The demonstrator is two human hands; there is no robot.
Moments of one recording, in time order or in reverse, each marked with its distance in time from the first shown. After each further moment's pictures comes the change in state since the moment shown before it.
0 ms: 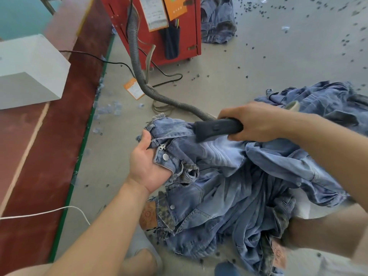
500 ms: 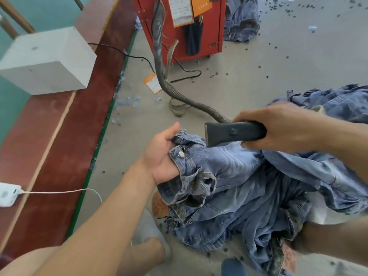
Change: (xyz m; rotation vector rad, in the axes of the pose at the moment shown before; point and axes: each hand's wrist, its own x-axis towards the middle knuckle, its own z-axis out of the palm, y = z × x) left_hand -0.026 0.018 0.010 0.125 -0.082 -0.289; right_hand -0.034 -0.040 -0.007 0.039 0.052 -0.136
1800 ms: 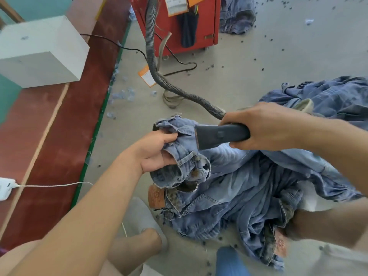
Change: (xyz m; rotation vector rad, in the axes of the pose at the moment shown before) left_hand -0.001 0.004 -0.020 0.304 0.354 -0.013; right_hand -0.001 -0.018 0.012 -0.082 -0.090 0.016
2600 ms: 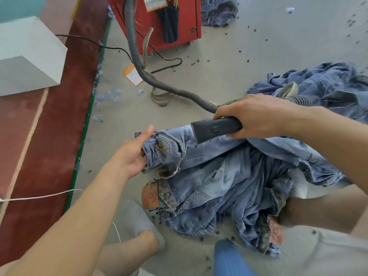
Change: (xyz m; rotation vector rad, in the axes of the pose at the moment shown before) left_hand 0.020 -0.013 -0.029 -0.026 0.387 0.100; right_hand 0.007 0.038 0.017 -0.080 0.017 0.016
